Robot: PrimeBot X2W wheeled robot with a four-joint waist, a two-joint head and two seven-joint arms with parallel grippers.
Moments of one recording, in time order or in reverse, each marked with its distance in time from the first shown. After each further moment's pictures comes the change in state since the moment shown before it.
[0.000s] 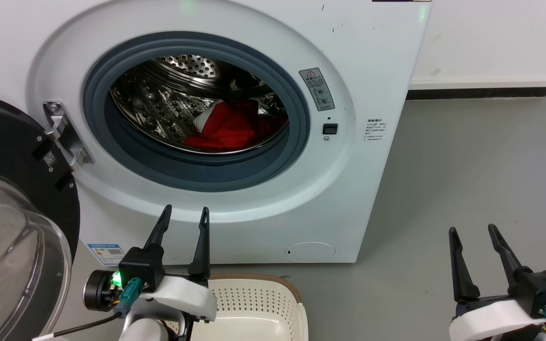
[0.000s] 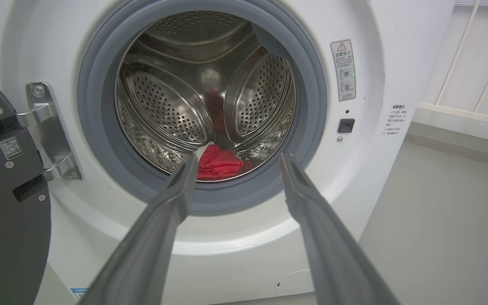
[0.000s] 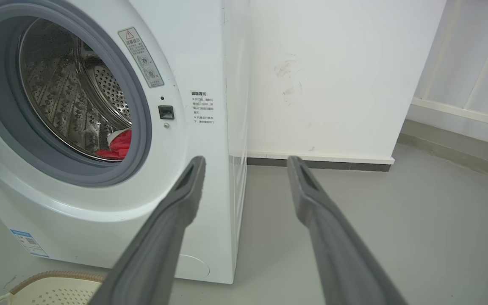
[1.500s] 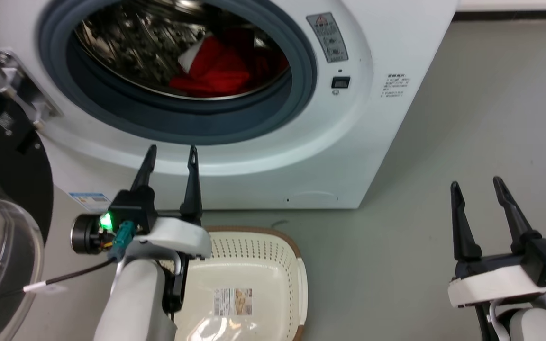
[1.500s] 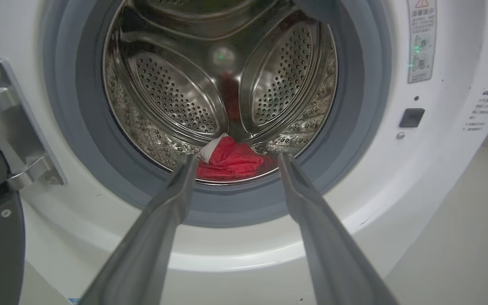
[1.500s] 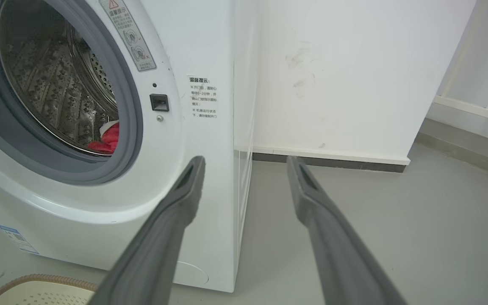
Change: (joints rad) left arm -0.199 0.000 0.019 0.063 0.030 0.062 -0.016; right arm -0.107 0.000 0.013 -0.053 -0.028 0.000 -0.023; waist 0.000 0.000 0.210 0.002
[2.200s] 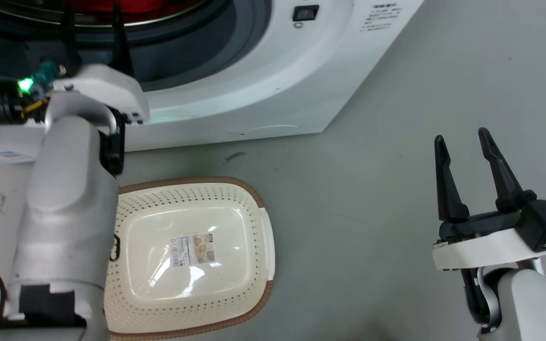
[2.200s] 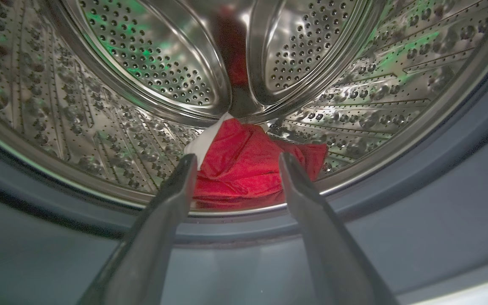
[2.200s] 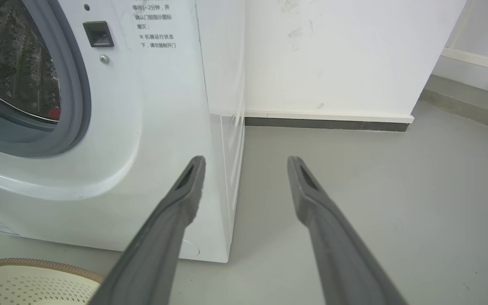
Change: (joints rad) left arm -0.591 0.119 0.089 0.476 0.002 -0.015 0.013; right arm -0.141 0.000 0.072 -0.007 0.064 0.000 -0.007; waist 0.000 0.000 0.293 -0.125
